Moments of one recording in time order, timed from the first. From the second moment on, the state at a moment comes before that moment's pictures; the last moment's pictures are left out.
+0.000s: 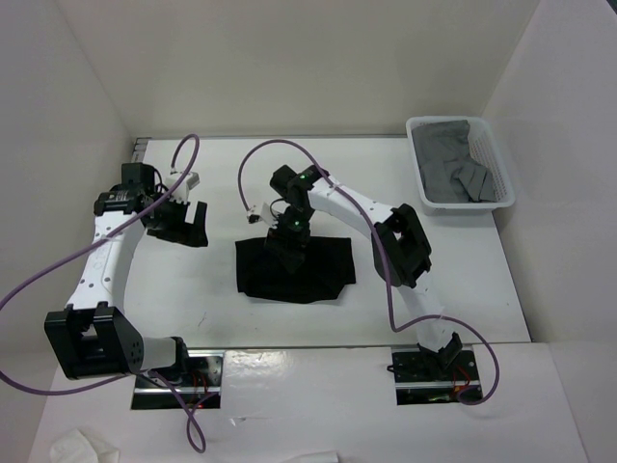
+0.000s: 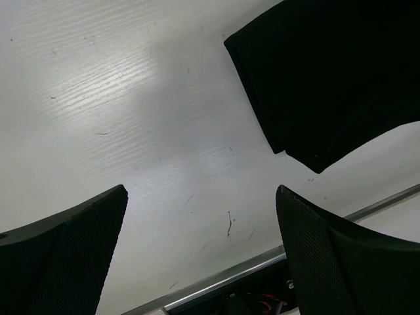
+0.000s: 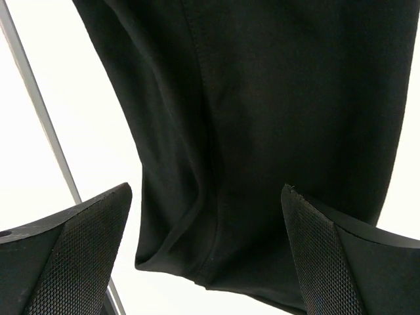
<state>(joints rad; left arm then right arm) 0.13 1.31 1.20 -1.00 0.36 0.31 0.75 2.22 1.97 -1.17 -0.50 -0.61</state>
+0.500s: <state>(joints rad) 0.13 1.30 1.18 -1.00 0.36 0.33 0.76 2.23 1.94 -1.23 -0.56 -0.66</state>
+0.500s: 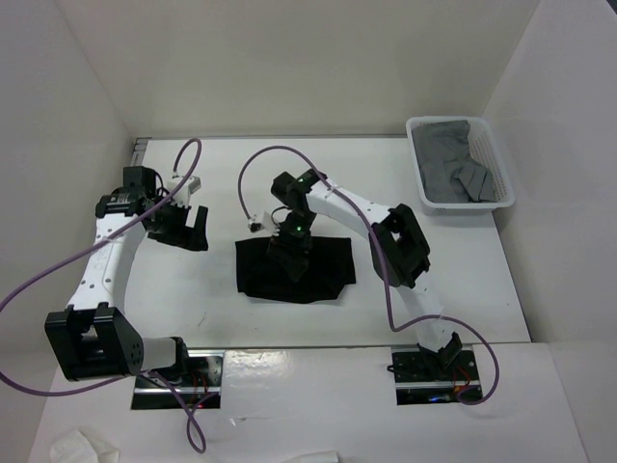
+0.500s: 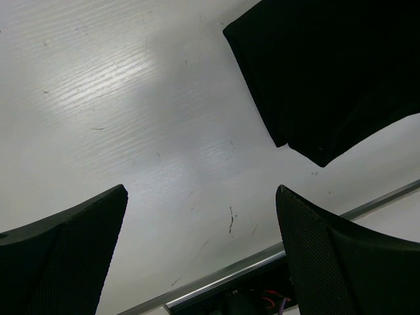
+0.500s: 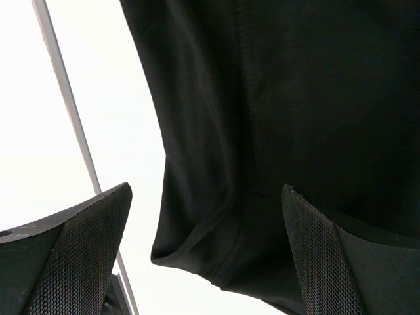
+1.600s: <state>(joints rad) 0.13 1.30 1.17 -1.01 0.38 0.34 0.98 2.13 1.79 -1.28 -0.50 -0.68</state>
